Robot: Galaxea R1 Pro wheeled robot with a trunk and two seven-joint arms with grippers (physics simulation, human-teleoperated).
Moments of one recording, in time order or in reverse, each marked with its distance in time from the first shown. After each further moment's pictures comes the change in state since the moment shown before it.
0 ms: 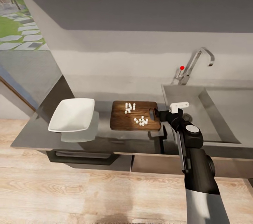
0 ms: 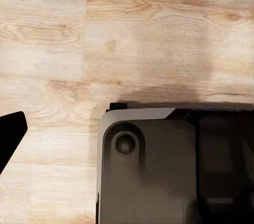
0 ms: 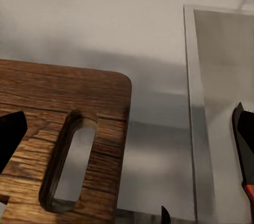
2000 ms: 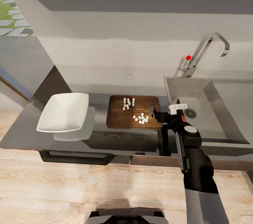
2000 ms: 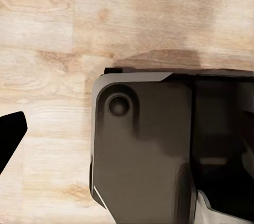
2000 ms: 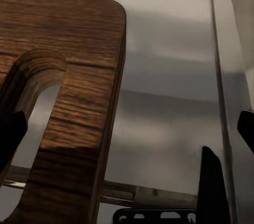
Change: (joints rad) left arm 0.000 -0.020 0.000 0.022 -0.003 -0.001 0.000; right arm 0.000 0.000 -0.001 0.032 -0.002 -0.001 0.000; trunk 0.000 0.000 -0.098
